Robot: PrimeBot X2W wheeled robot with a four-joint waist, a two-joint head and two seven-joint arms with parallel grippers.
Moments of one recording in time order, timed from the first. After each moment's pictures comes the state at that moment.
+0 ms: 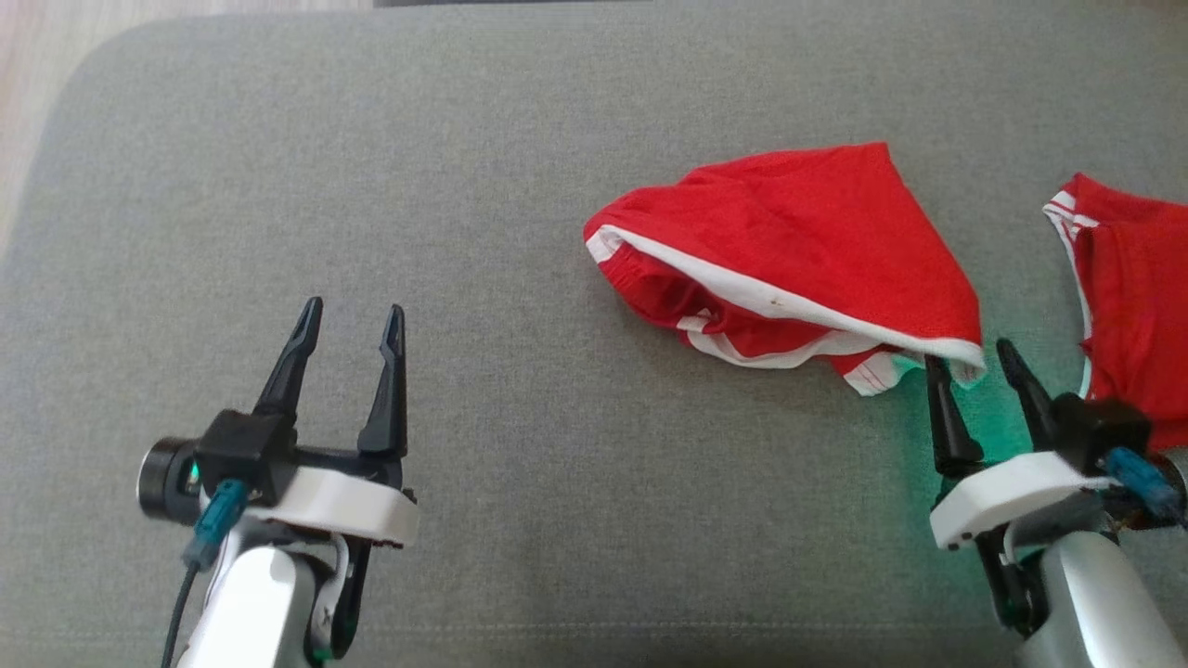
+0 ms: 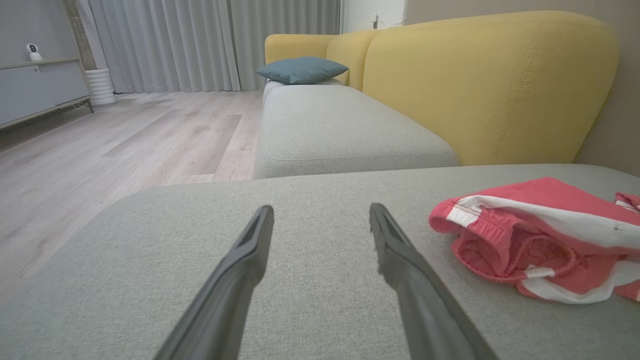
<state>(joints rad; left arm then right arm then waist) -0.13 0.15 -0.27 0.09 -0.18 0.09 -0.25 -0.17 -0.12 0.00 0.41 0.13 0.13 -0.12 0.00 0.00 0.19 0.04</state>
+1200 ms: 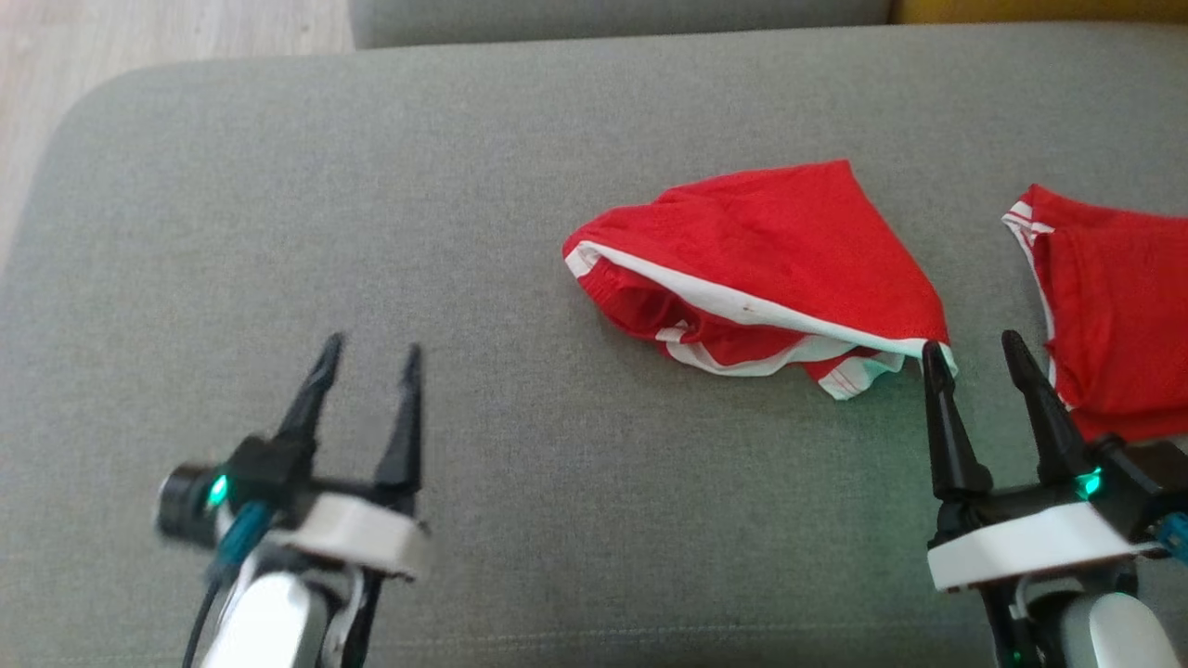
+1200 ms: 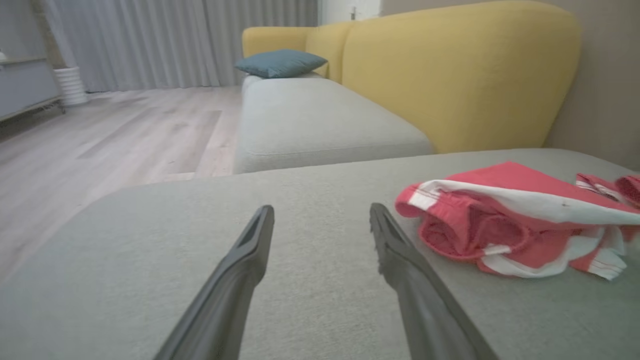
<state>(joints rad) -0.06 0.17 -0.30 0.07 -0.18 0.09 -0.23 0.07 -0.06 0.02 -0.11 0.18 0.13 -0.03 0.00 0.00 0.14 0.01</state>
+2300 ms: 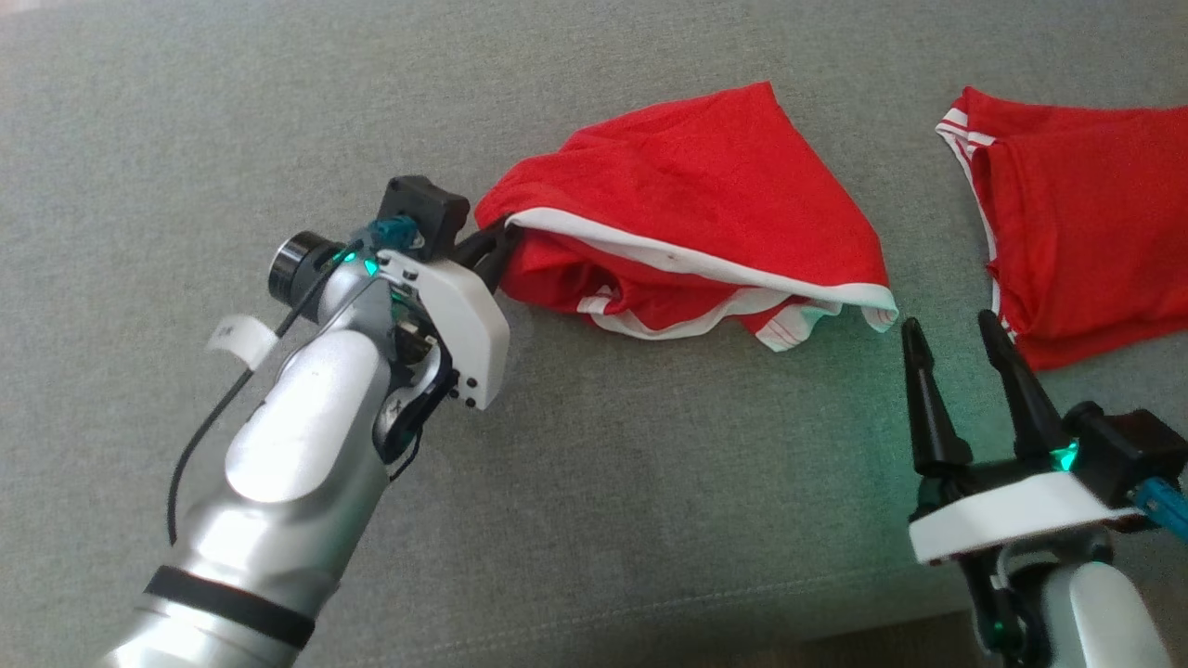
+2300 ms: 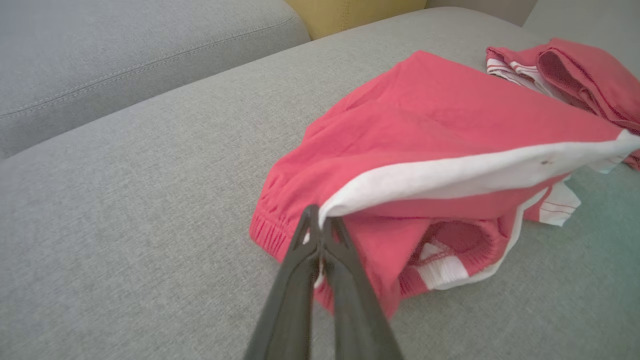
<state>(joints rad) -0.66 0.14 -0.58 0.55 -0.33 -0.12 0.12 0.00 -0.05 0.04 -0.04 0.21 0.13 -0.02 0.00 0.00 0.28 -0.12</state>
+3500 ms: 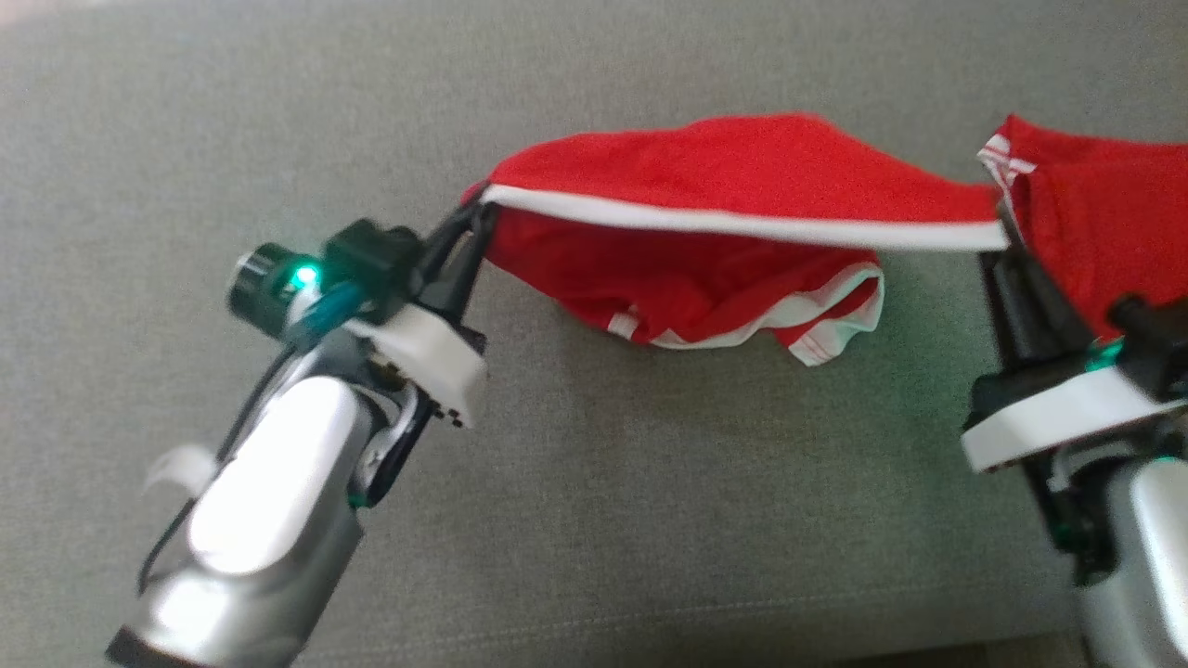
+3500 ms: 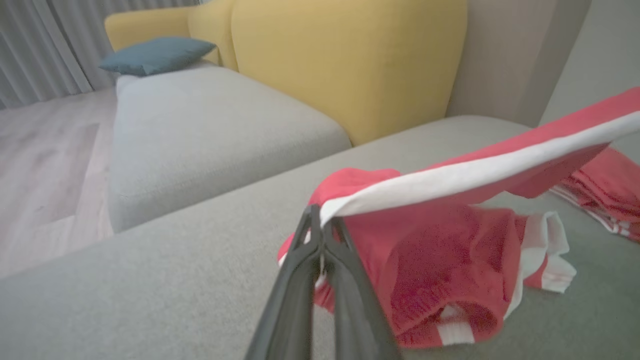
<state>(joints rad) -0.55 0.21 -0.59 0.33 -0.30 -0.01 -0.09 -0.18 -0.22 0.09 0.03 0.20 0.13 0.01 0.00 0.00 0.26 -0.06</state>
